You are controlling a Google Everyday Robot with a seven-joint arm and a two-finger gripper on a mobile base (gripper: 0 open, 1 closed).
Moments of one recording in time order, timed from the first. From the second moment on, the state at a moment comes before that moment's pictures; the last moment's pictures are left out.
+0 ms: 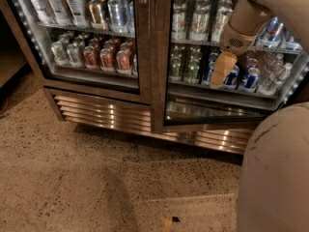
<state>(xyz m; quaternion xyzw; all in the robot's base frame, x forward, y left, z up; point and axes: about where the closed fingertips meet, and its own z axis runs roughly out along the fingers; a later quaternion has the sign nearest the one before) 0.657 -0.210 0.851 -0.55 0.83 0.02 0.13</state>
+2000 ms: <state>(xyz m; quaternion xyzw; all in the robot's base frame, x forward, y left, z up) 0.658 -0.209 0.846 -0.54 0.83 0.01 0.13</state>
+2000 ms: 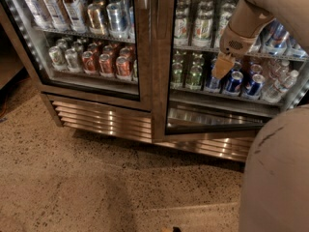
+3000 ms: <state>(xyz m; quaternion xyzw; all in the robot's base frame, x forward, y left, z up) 0.654 -0.211 0.846 -0.54 0.83 0.01 0.13</state>
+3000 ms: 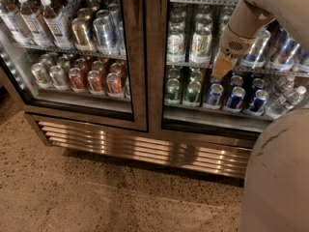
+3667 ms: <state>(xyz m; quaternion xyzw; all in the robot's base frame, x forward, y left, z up) 0.654 -0.211 0.846 -0.54 0.83 0.01 0.13</state>
